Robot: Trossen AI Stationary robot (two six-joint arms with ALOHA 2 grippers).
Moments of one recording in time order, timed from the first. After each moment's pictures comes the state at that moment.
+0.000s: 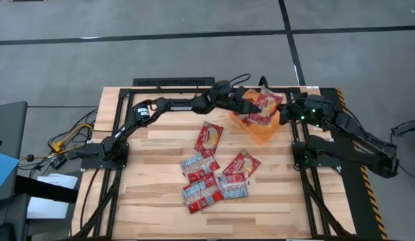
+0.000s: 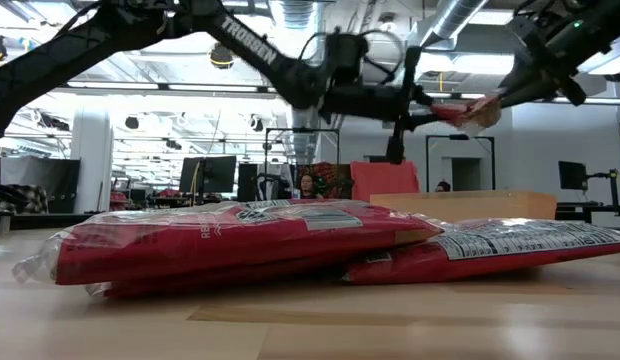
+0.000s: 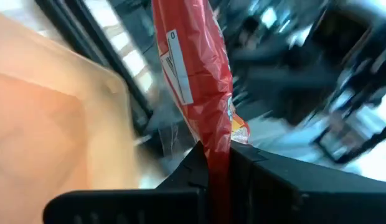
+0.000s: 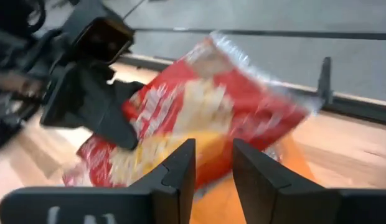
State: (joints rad) left arm 0.34 2.36 1.92 0.37 0.46 -1.03; right arm -0.58 0.46 0.65 -0.67 0.19 0.49
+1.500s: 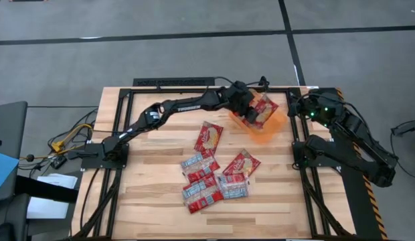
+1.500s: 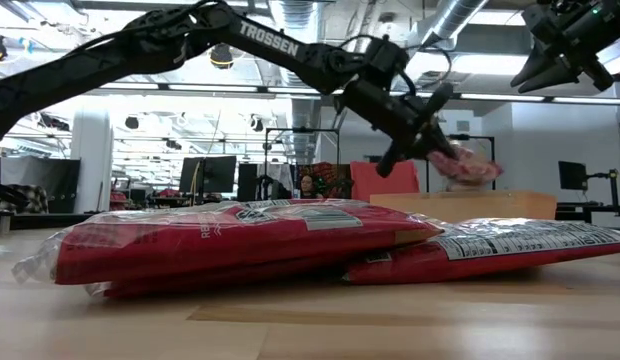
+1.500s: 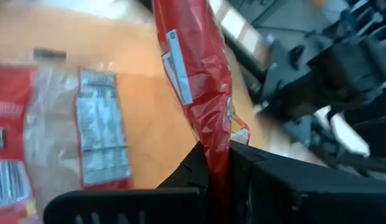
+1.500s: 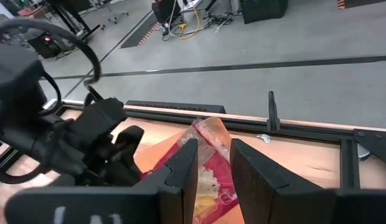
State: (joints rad) left arm 0.31 2.54 2.33 -0.28 0.25 -0.52; right arm -0.70 0.37 0.70 -0.71 0.27 0.50
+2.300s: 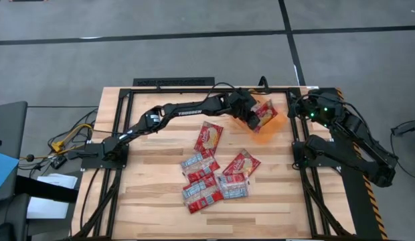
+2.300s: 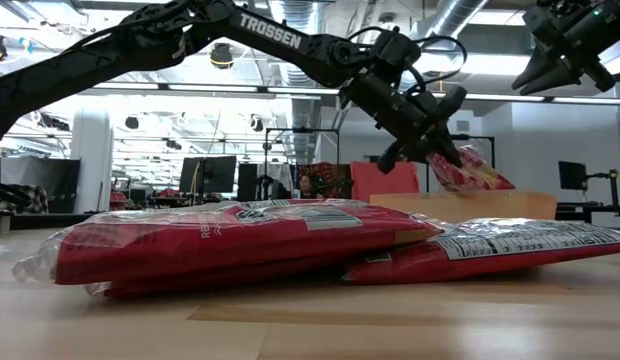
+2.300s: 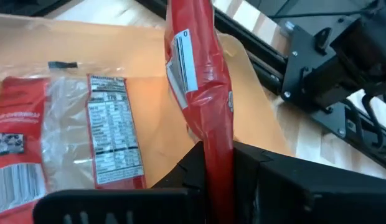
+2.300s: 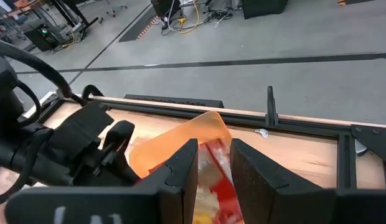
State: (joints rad) left arm 0.26 2.54 2.33 -0.30 0.11 -0.41; right arm -0.70 0.37 0.70 -0.73 0.27 0.49
